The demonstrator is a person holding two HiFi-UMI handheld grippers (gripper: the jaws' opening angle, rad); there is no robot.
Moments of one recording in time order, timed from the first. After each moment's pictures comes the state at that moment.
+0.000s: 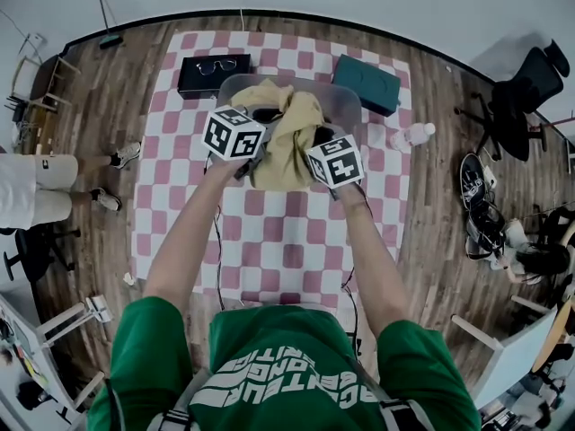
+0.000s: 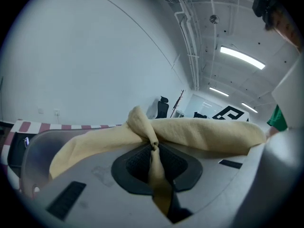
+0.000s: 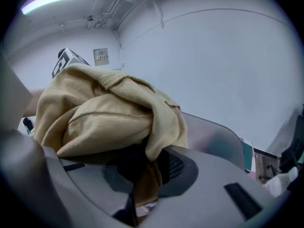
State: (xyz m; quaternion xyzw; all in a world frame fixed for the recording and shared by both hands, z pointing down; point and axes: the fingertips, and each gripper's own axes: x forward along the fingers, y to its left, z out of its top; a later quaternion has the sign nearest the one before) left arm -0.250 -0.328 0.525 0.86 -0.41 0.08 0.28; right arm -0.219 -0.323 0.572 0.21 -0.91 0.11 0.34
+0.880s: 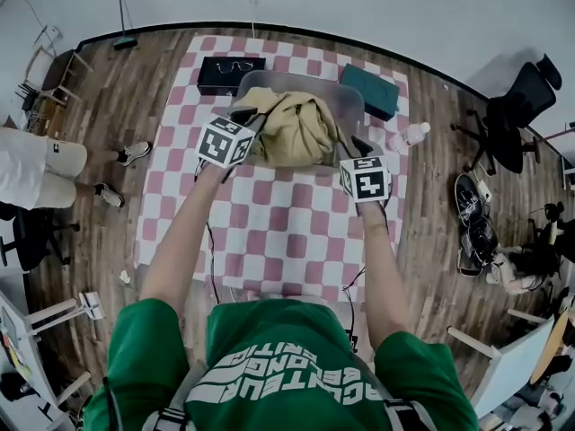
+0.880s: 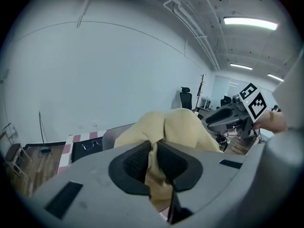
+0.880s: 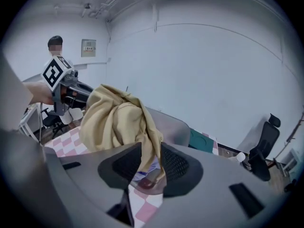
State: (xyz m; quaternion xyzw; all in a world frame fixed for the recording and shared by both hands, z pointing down) left arm -0.325 -0.243 0.507 0.78 -0.56 0.19 0.22; right arm -0.123 -0.286 0.519 0.33 -0.87 0.07 0.37
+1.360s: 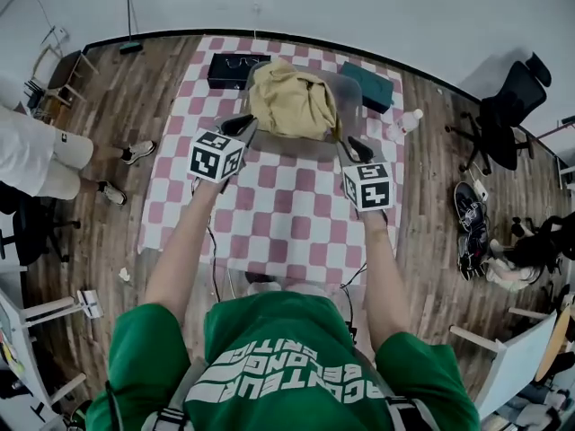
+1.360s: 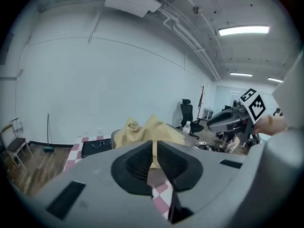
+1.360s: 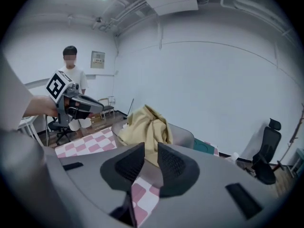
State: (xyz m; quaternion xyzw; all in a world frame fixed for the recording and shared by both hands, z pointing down) left arm -0.314 -0.137 0.462 0.78 -0.59 0.13 0.18; right arm -0.110 -0.192 0.462 0.32 -0.90 0.04 0.30
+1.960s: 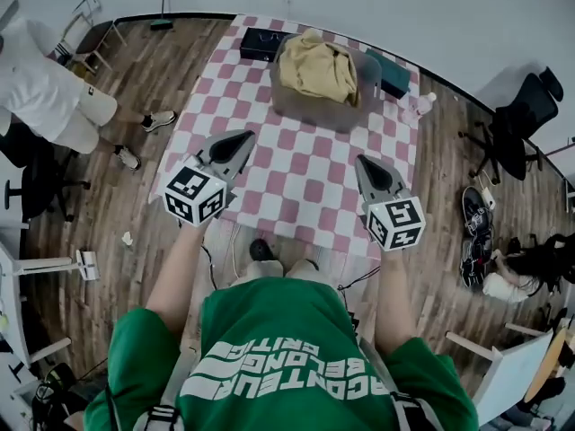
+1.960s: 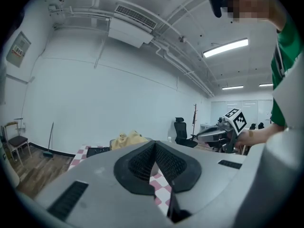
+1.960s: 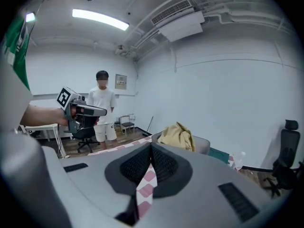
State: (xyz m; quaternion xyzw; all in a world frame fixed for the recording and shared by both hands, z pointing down) left arm -0.245 0.085 0.374 0.79 -0.61 0.03 0.09; right arm -0.051 -0.006 0.398 0.22 -0.96 0.01 0.18
